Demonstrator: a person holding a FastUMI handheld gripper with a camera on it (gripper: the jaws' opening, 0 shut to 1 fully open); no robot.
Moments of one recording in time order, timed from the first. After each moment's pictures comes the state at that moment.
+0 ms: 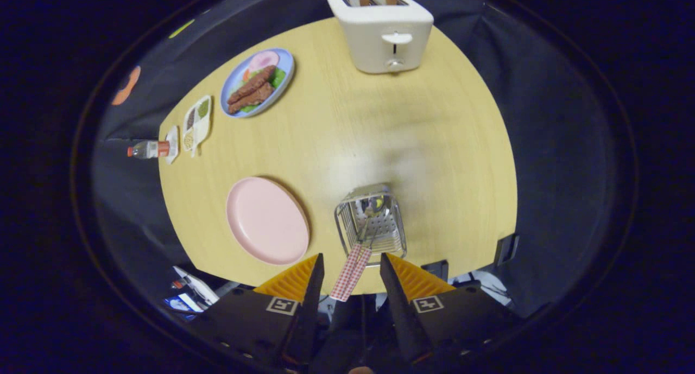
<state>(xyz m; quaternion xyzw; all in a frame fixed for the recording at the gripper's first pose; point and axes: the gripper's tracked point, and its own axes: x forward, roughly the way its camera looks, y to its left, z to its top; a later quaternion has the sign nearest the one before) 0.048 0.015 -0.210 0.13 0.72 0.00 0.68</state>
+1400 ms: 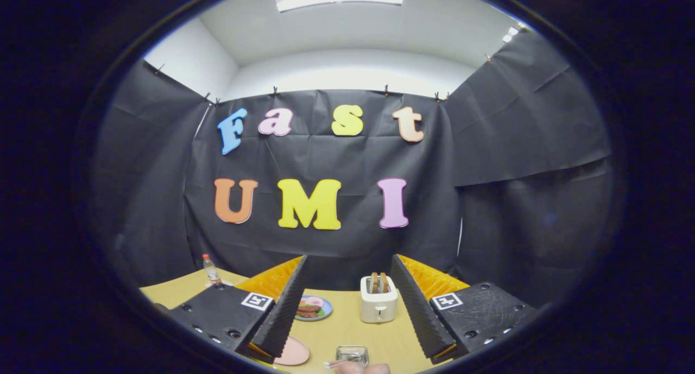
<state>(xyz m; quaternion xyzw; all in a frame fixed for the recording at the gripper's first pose) -0.039 -0.014 0.068 0.04 -0.05 0.00 1.00</state>
